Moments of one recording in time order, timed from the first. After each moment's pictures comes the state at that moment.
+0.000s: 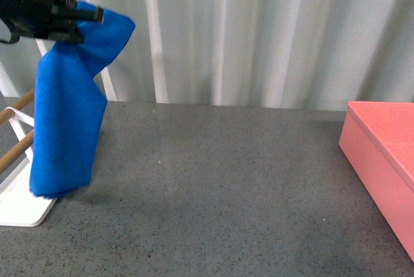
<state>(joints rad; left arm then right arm) -0.02 2.00 1.58 -0.15 0.08 0.15 0.00 0.00 0.02 0.00 0.00 -0.01</state>
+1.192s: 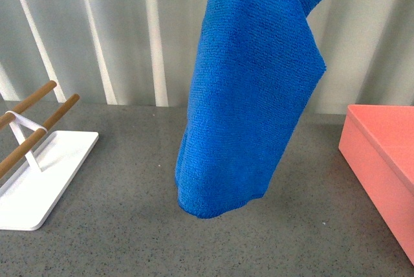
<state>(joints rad) -0.50 1.63 1.37 -0.07 0.24 -0.16 -0.08 0.98 0.36 0.60 -0.64 0.00</state>
